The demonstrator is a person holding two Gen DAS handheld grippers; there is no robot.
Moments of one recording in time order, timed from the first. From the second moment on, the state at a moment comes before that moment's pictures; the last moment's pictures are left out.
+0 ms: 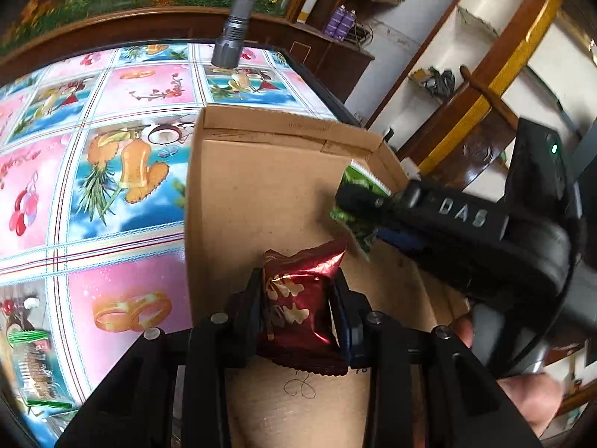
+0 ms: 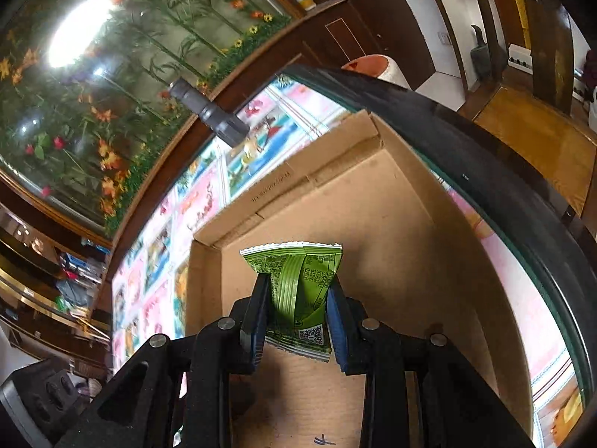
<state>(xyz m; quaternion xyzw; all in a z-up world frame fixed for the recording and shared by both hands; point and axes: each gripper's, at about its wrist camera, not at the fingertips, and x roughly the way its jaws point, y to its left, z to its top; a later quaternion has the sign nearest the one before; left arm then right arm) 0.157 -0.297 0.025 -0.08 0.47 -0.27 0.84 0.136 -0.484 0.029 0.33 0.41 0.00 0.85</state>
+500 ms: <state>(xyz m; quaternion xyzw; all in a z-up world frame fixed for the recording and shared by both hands) 0.155 -0.300 0.026 -0.08 0.47 -0.28 0.83 0.135 -0.472 0.026 0.31 0.43 -0.03 0.85</state>
